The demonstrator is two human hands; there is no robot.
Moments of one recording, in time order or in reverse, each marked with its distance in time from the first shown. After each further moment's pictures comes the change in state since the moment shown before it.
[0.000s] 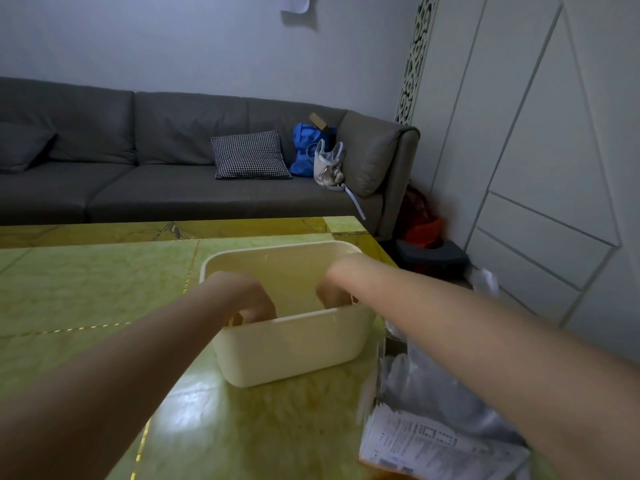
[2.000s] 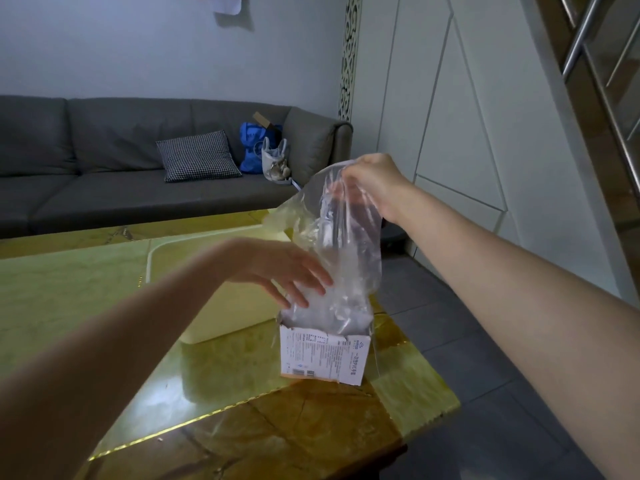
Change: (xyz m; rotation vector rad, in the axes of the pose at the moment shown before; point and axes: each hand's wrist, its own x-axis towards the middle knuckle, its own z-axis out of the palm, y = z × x) left_hand -0.164 0.127 -0.014 -0.785 0.147 0.625; right_hand -0.187 0.105 0.055 1.758 1.049 0.224
